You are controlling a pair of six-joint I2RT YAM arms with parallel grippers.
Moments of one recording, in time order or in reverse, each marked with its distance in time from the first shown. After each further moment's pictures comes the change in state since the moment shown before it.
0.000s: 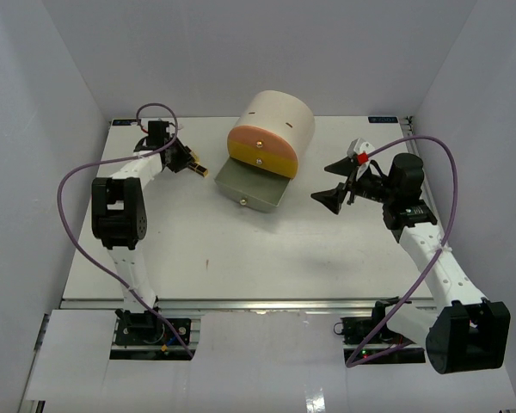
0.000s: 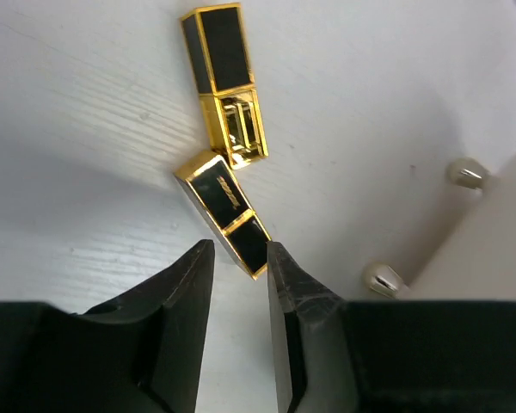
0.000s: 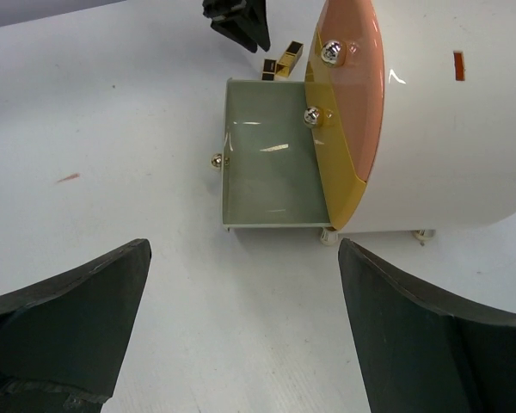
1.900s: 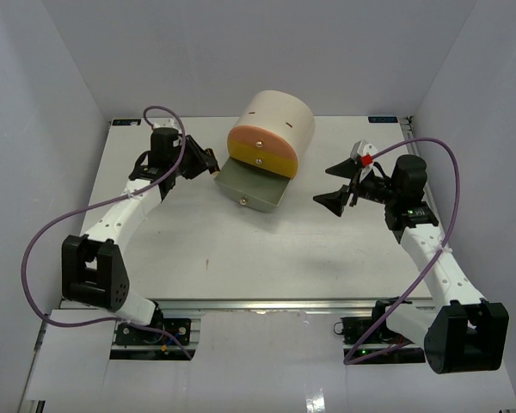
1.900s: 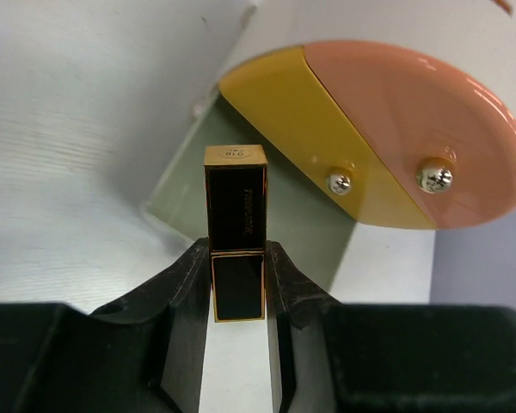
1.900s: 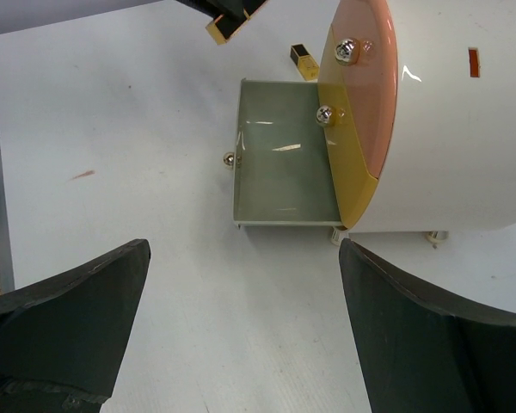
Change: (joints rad) left arm -0.204 -0.485 -0.279 -0.007 0.061 -0.070; right arm -0.040 -0.006 -0.026 0.030 -0.073 0.015
